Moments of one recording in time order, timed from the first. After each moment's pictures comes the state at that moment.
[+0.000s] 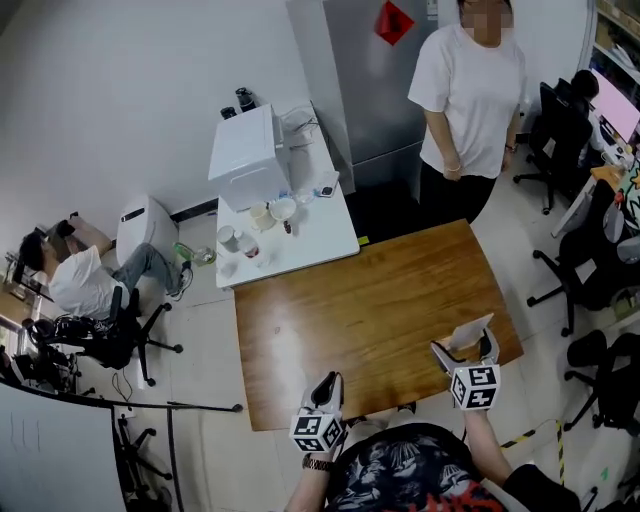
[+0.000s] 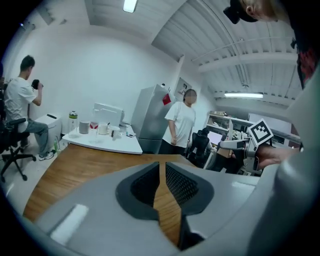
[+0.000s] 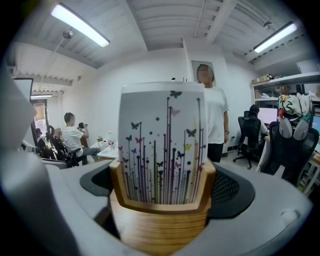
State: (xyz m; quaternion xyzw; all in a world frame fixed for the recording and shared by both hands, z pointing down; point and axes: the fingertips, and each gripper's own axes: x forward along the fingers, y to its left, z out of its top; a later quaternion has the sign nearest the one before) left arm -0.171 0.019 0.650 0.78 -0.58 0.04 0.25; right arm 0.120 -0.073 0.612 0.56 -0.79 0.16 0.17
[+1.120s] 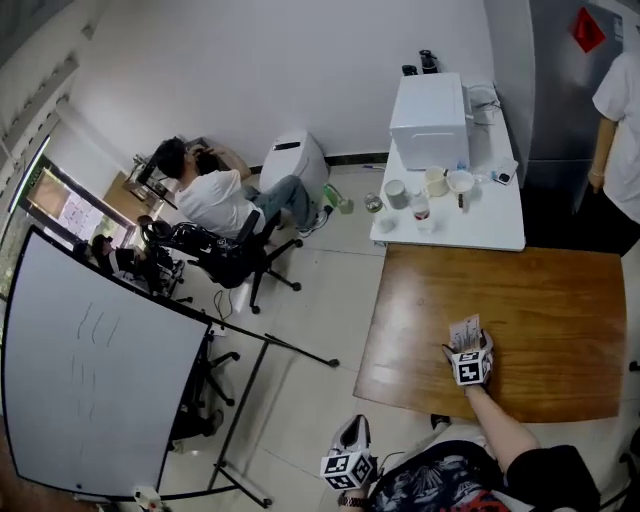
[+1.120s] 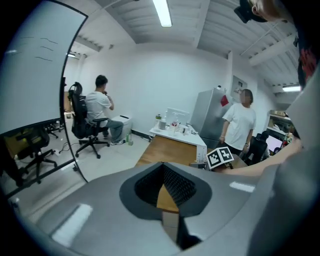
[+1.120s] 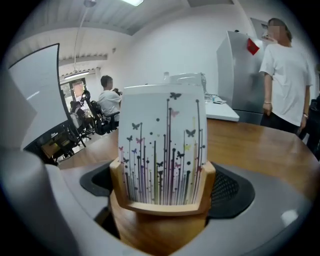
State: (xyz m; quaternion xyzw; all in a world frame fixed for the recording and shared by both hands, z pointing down) left arm -0.374 0.248 0.675 0.52 -0.80 0.04 0.30; right arm -0.249 -0.064 0.864 0.32 -0.87 0.19 0.32
